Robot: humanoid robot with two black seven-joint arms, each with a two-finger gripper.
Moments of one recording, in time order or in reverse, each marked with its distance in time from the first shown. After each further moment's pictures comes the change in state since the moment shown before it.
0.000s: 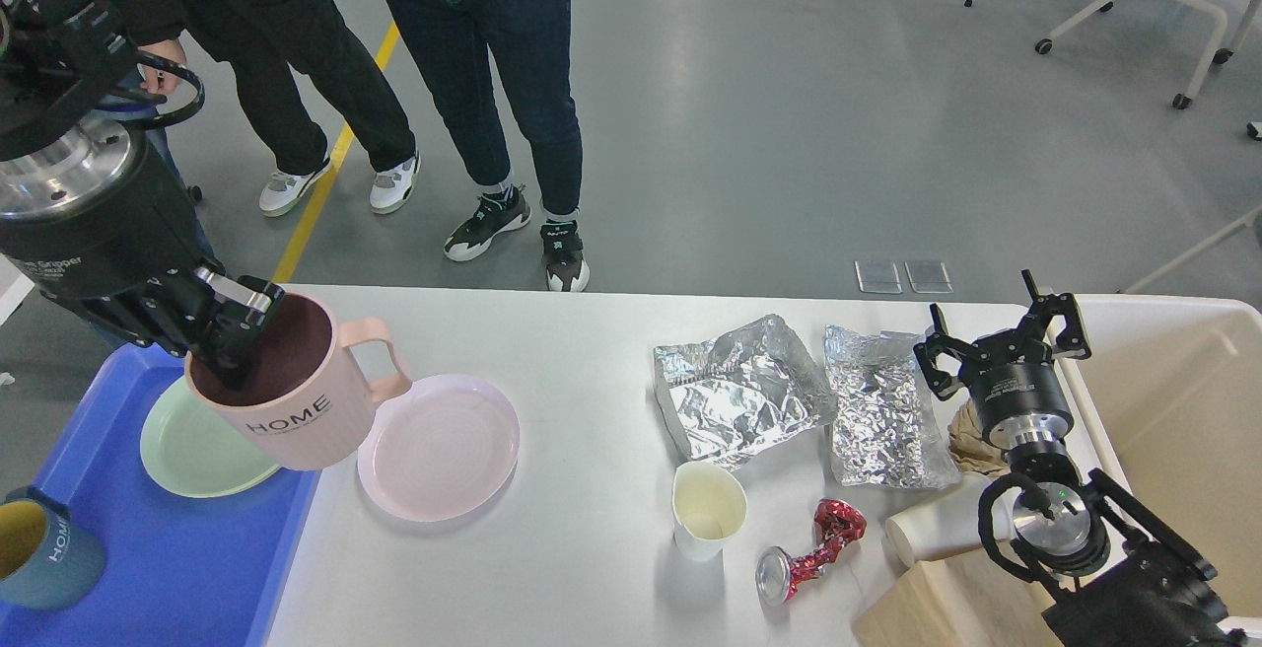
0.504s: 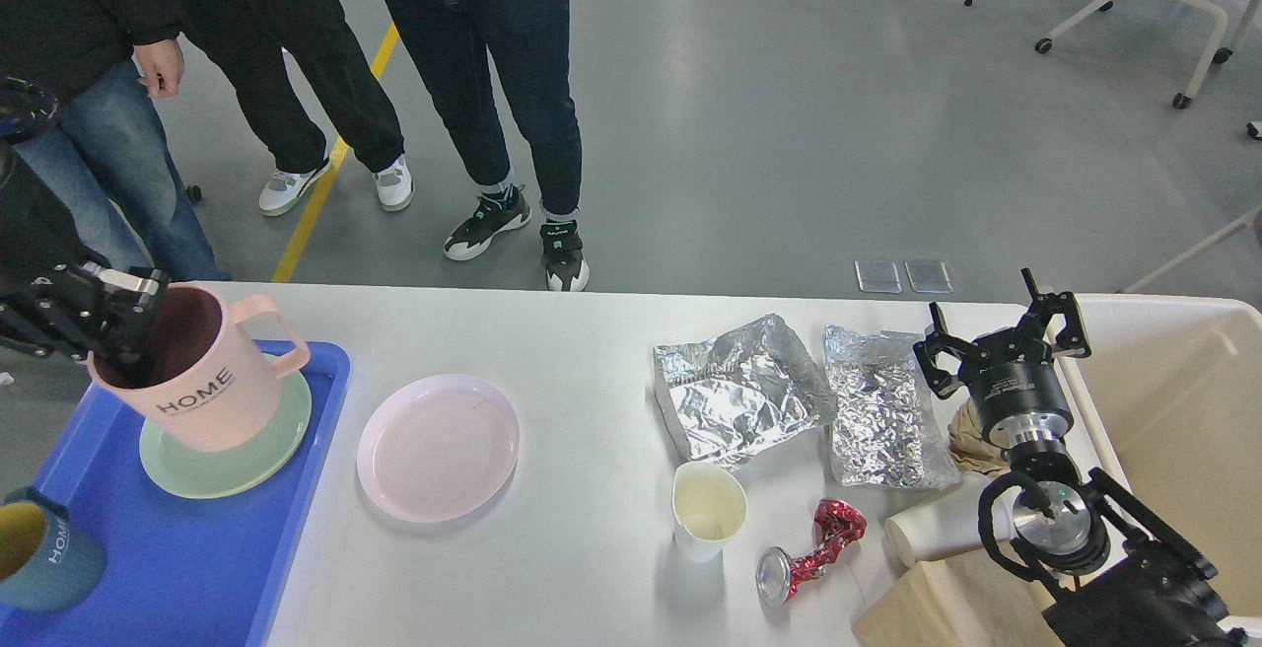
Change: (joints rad) left arm 0.251 0.240 0.058 0.206 0.083 -0.001 0.049; right arm 0.001 0.000 0.000 0.002 0.000 0.000 0.000
